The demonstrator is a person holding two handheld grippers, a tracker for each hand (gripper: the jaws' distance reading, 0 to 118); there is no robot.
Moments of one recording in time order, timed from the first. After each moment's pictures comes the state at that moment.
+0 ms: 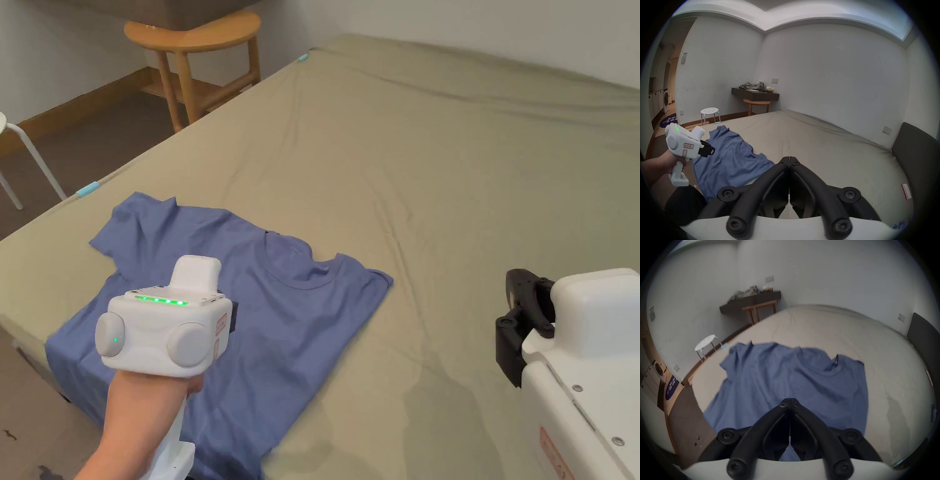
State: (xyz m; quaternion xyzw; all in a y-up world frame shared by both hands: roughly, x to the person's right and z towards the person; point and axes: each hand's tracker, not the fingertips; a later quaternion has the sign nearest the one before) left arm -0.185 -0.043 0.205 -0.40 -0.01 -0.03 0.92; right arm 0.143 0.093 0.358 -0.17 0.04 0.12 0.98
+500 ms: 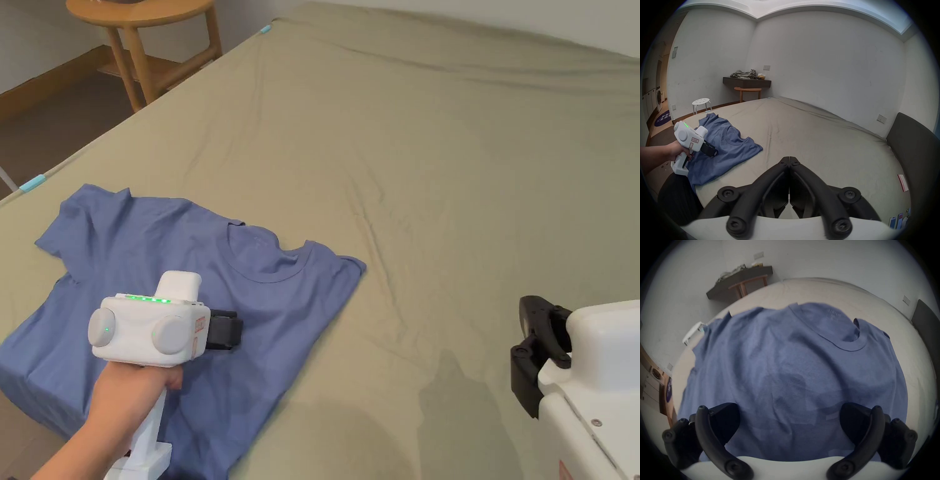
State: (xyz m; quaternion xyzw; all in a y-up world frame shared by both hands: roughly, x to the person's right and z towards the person) left arm -0.174 -0.089 0.165 -0.48 -0.03 -0.03 0.88; right arm 0.175 0.063 0.353 -0.21 0.00 0.11 0.97
